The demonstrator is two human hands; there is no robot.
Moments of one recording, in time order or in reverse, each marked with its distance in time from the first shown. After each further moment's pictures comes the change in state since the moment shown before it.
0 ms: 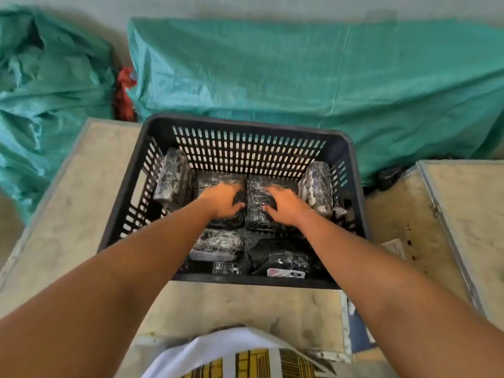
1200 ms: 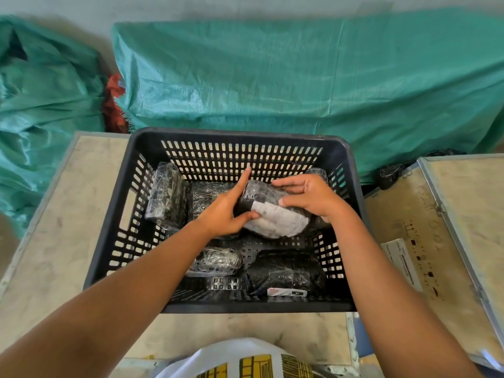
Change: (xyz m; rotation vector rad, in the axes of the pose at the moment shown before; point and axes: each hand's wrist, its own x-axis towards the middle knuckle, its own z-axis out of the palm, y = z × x) left_hand 0.000 0.010 0.002 -0.669 0.188 0.381; right_hand -0.020 0.025 -0.074 0.978 0.015 0.037
